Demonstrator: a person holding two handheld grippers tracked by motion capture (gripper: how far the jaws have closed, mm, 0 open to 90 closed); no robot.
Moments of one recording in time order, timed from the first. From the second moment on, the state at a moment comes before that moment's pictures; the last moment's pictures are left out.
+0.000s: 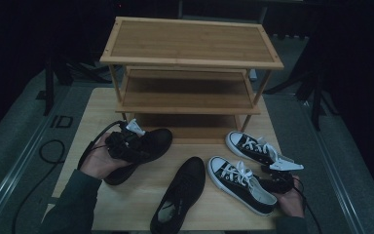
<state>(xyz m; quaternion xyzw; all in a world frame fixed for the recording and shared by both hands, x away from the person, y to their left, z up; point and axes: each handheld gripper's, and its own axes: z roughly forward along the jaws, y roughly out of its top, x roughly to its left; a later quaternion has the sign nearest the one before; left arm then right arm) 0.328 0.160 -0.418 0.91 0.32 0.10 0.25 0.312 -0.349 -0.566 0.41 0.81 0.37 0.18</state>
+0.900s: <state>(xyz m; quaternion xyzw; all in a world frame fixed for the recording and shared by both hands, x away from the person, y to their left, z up) 0.322 0.131 -0.427 0.92 0.30 0.08 0.25 0.312 -0.349 -0.566 0.41 0.81 0.37 0.18</state>
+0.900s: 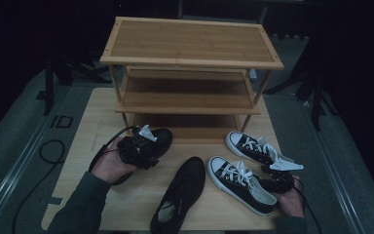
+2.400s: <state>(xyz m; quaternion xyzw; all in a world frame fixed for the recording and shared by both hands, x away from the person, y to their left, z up) 0.300 0.094 -0.433 0.94 0.23 0.04 0.25 0.312 -0.349 -0.566 0.41 0.81 0.37 0.18</state>
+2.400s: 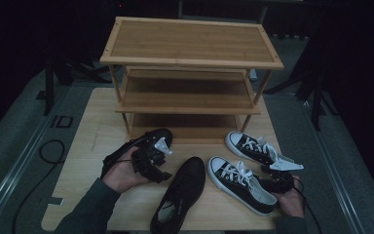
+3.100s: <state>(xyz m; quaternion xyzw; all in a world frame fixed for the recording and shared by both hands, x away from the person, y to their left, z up) 0.288 0.078 -0.431 0.94 0.21 0.02 0.26 0.312 -0.349 -0.566 0.41 0.81 0.37 0.18</state>
